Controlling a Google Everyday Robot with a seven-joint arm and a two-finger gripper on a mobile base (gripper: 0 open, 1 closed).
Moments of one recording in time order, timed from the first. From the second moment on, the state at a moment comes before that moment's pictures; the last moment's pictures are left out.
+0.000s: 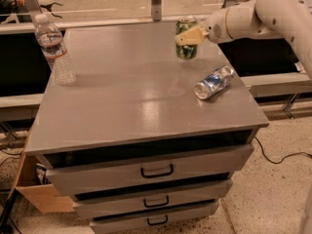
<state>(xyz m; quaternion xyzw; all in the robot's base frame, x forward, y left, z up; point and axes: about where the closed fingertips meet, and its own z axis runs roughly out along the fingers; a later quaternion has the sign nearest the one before) 0.759 -0.115 0.927 -0.37 0.77 0.21 0.48</state>
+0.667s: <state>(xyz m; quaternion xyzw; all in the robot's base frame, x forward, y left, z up) 0.728 -0.161 0.904 -0.34 0.79 0.19 0.47</state>
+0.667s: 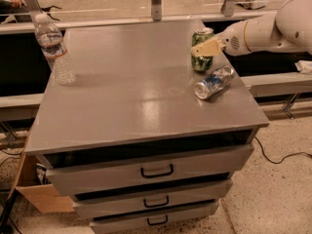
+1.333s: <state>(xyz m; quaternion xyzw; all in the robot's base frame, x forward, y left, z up) 0.713 -0.178 0.894 -0.33 0.80 0.19 0.47</state>
